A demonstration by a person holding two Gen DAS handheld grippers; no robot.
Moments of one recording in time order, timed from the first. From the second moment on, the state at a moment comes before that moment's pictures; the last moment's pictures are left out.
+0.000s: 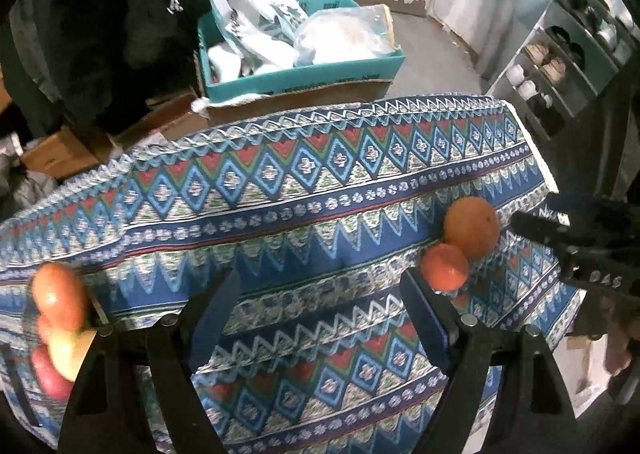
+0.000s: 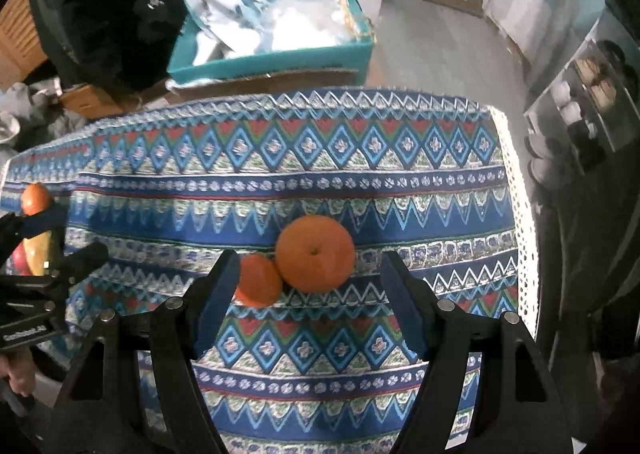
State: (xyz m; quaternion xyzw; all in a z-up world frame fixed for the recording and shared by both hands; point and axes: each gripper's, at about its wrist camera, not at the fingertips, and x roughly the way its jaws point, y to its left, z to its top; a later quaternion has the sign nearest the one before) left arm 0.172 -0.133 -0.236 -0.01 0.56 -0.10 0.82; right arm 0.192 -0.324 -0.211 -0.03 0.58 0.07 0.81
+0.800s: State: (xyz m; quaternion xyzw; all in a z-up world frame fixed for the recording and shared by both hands) left arm 0.212 -0.165 -0.297 -0.01 0.61 -0.13 0.79; right arm 0.221 -0.345 -0.301 0.05 0.65 0.08 0.76
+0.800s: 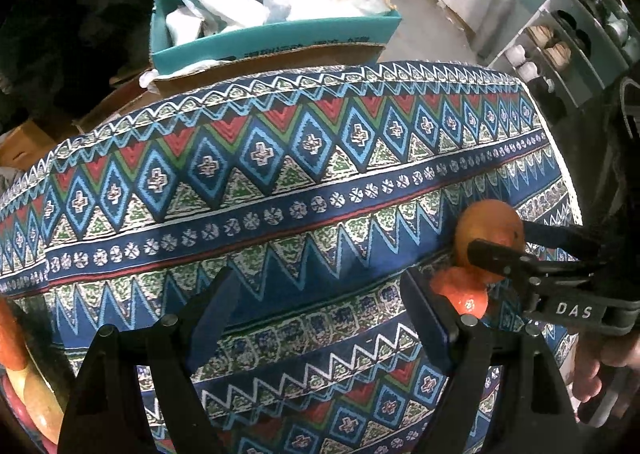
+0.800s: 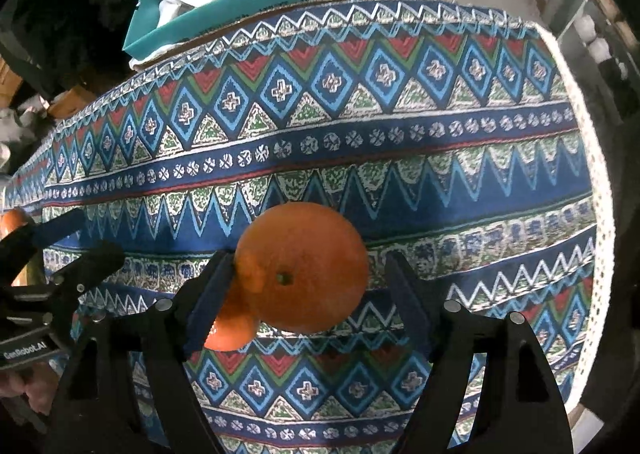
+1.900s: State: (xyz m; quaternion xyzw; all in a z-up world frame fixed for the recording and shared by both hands) left arm 0.188 -0.251 -0.314 -0.02 0.63 -0.18 0.76; right arm 0.181 -0.420 -0.270 0.09 0.61 0.00 0.79
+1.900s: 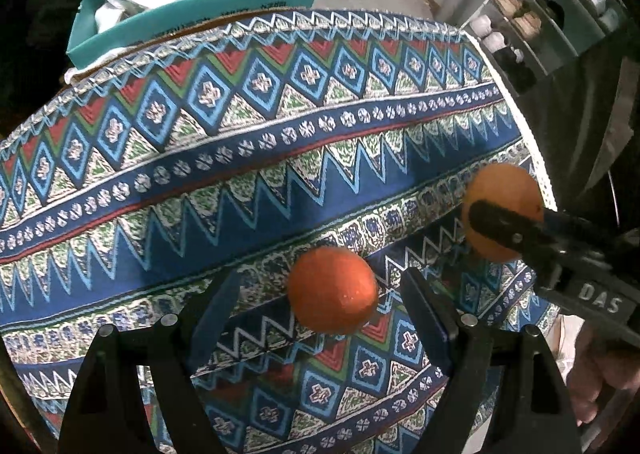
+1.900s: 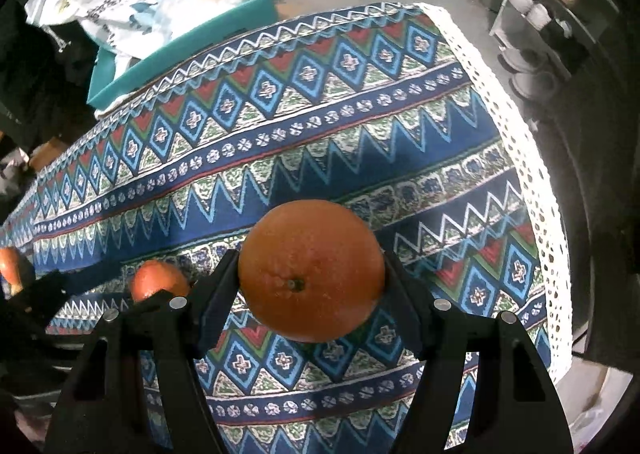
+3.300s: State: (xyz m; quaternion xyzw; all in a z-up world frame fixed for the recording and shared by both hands) left arm 0.150 -0.189 -0.237 0.00 0.55 -0.18 0.82; right arm 0.169 -0.341 -0.214 0.05 0.56 0.09 0.82
